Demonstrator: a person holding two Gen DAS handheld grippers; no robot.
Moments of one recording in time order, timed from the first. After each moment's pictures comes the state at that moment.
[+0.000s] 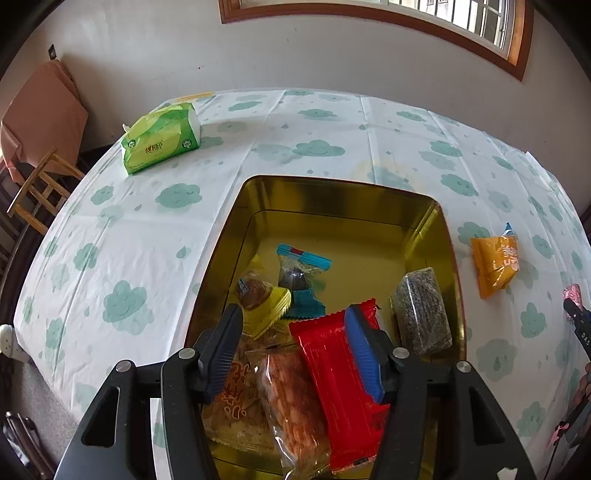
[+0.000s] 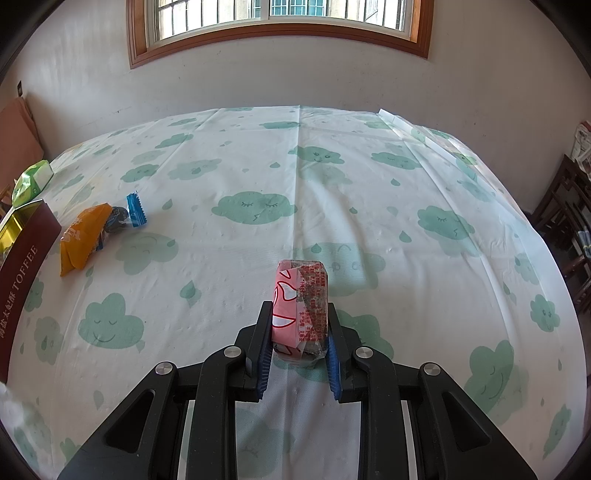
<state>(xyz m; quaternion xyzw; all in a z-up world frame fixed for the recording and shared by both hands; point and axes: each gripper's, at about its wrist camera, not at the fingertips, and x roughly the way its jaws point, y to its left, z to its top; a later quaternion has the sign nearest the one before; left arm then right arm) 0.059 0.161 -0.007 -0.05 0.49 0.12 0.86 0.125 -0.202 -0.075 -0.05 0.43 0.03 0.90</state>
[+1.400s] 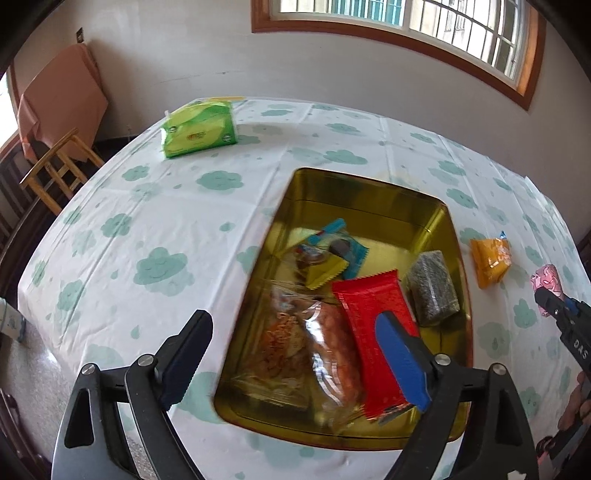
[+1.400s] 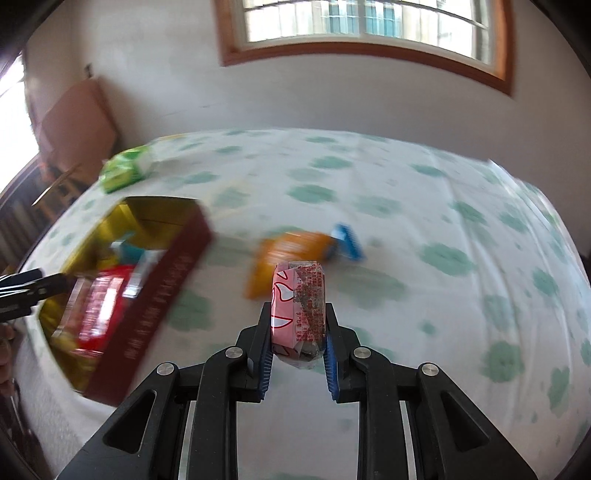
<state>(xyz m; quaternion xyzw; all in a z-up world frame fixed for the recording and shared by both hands) 0.001 0.188 0.002 -0.09 0.45 0.15 0.87 0.106 -0.208 -0.018 -0.07 0.41 0.17 0.89</state>
